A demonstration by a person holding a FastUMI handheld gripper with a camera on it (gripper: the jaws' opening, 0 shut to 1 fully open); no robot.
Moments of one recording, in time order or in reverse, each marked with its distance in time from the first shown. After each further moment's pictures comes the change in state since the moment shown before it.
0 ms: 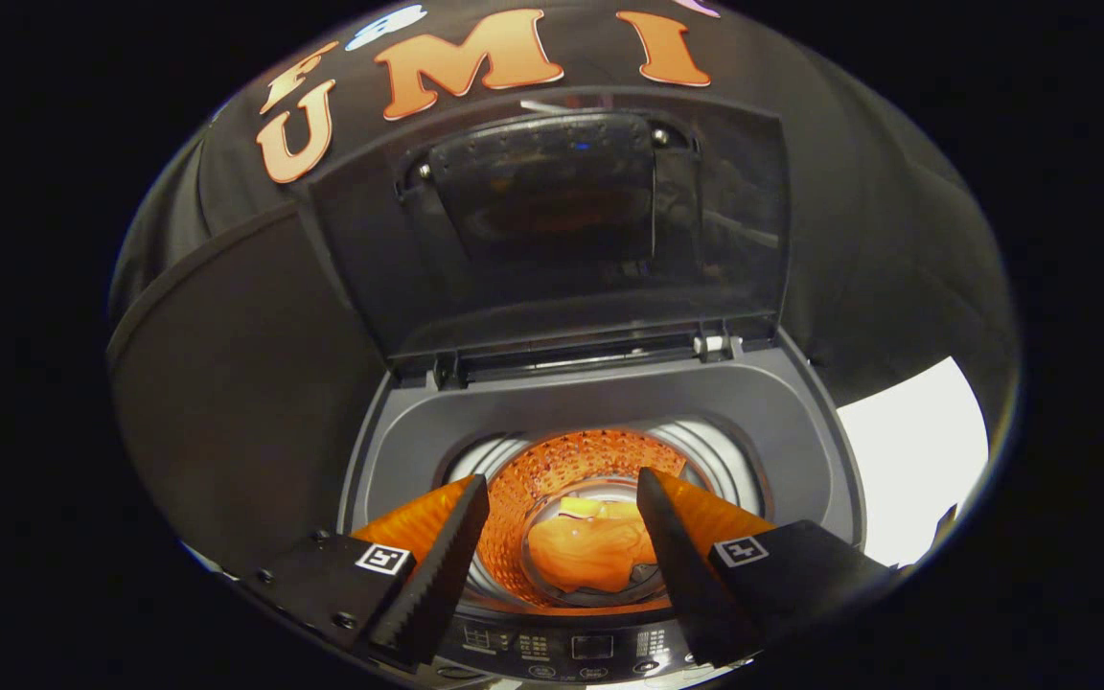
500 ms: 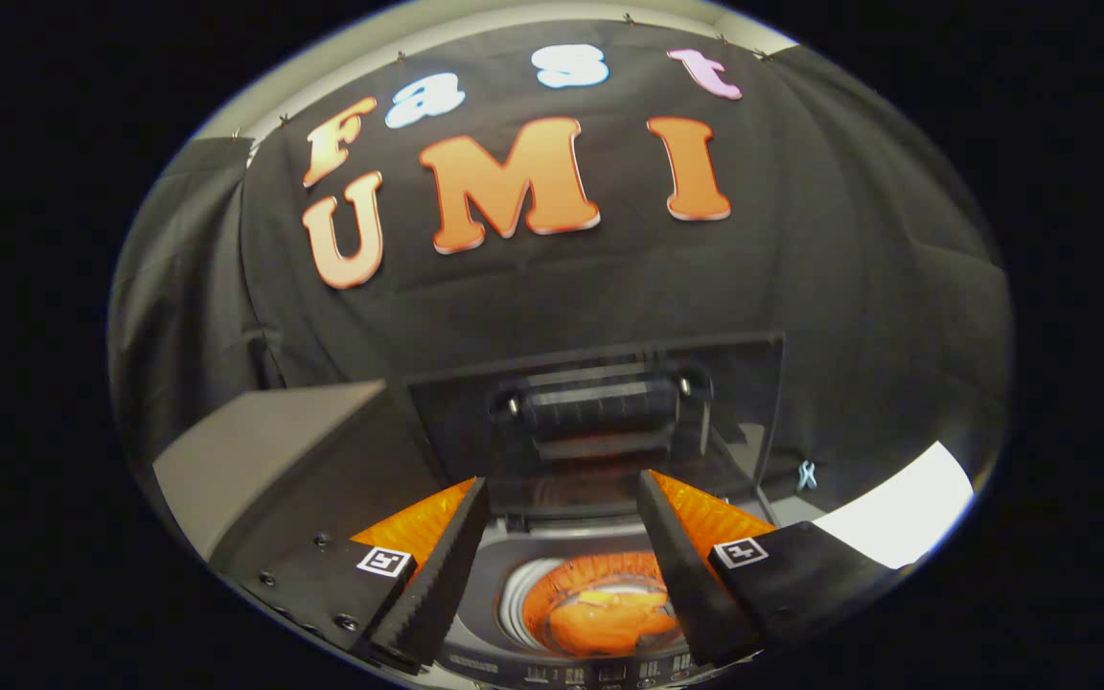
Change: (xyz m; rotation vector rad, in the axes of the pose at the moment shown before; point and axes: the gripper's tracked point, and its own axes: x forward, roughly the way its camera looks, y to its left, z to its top) arm -0.102 0.057 0.176 -0.051 -0.397 0.081
